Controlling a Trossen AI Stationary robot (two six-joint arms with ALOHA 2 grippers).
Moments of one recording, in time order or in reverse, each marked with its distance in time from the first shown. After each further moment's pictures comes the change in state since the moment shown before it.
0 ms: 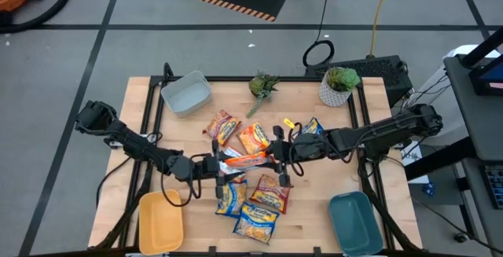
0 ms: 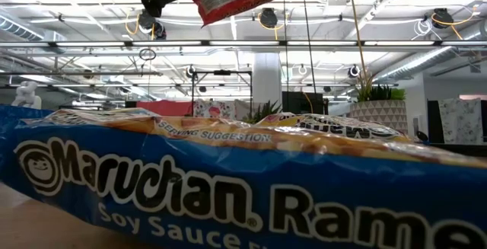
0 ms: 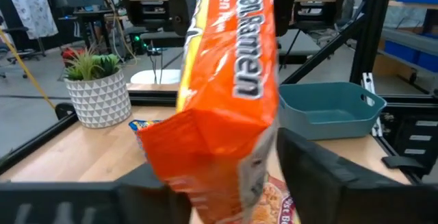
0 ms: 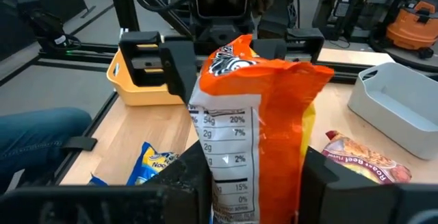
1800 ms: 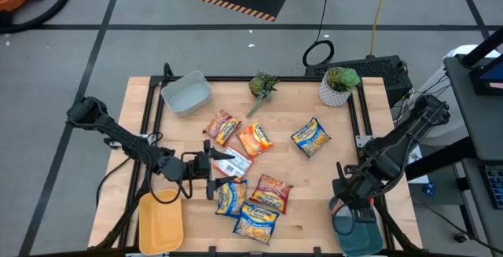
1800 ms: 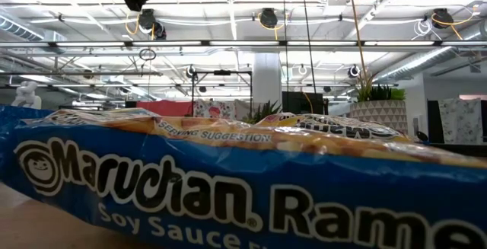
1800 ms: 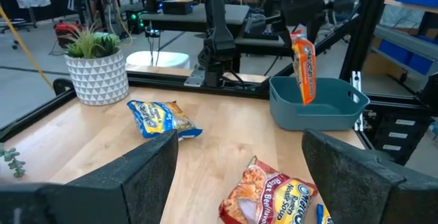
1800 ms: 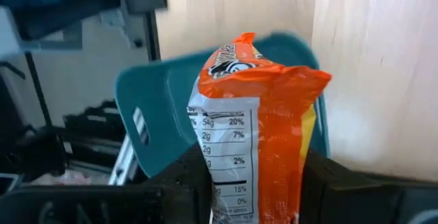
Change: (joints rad) left arm -0.051 -0.144 -0.001 -0.230 -0.046 -0.133; right arm 0.534 -0.189 0.052 -1.185 -0.411 0.799
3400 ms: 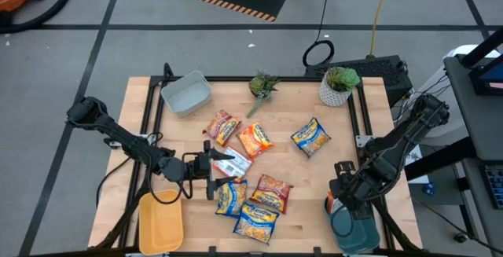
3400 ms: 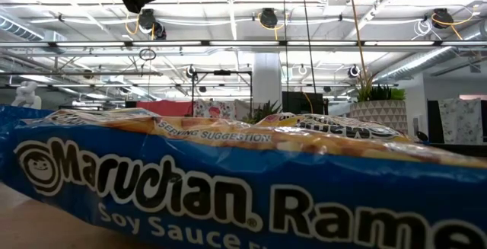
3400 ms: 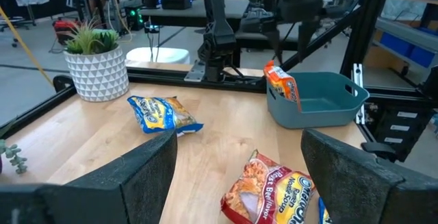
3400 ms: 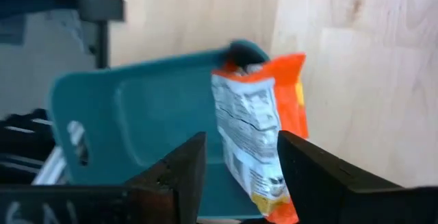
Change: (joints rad) left arm 0.005 0.000 0.000 -0.025 0.000 -0.001; right arm 0.009 0.000 -0.038 0.033 0.192 -0.155
